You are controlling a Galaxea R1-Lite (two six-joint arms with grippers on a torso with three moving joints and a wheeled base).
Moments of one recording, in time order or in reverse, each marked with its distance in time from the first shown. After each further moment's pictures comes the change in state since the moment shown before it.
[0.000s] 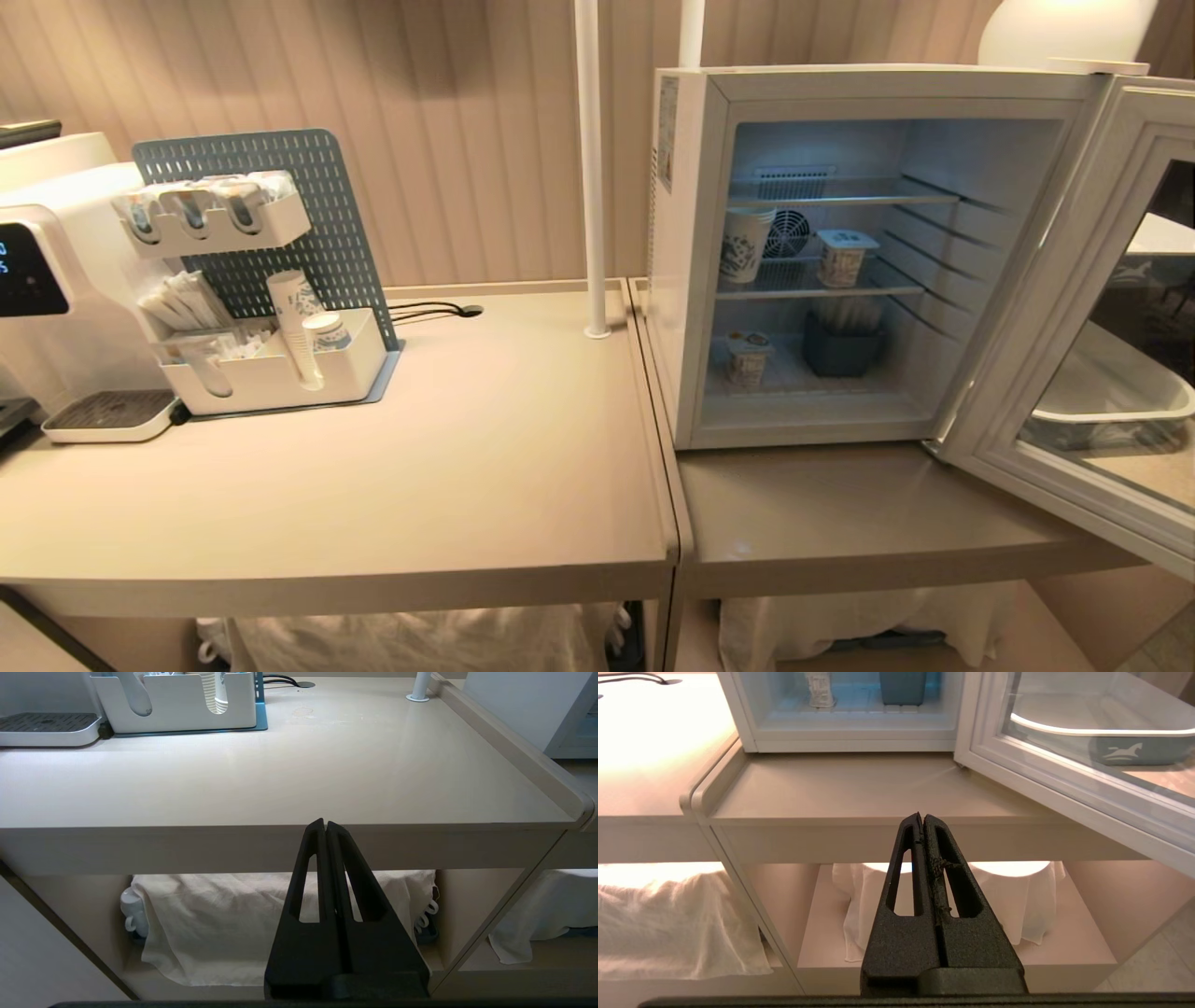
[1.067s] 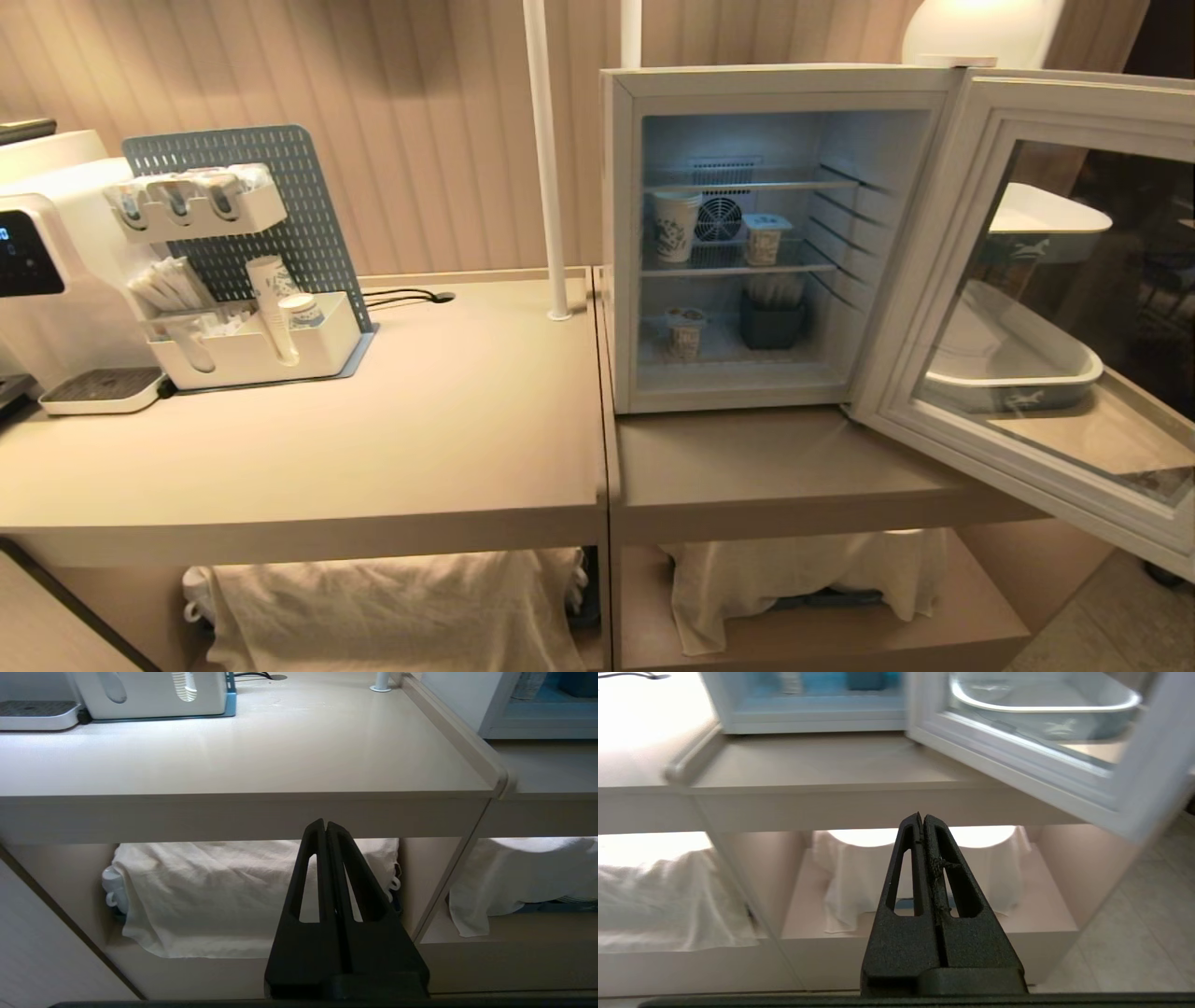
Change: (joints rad) left arm 0.000 0.000 0.000 0.000 0.000 0.000; right arm 0.000 0.000 -0.003 0.007 -0.001 0.011
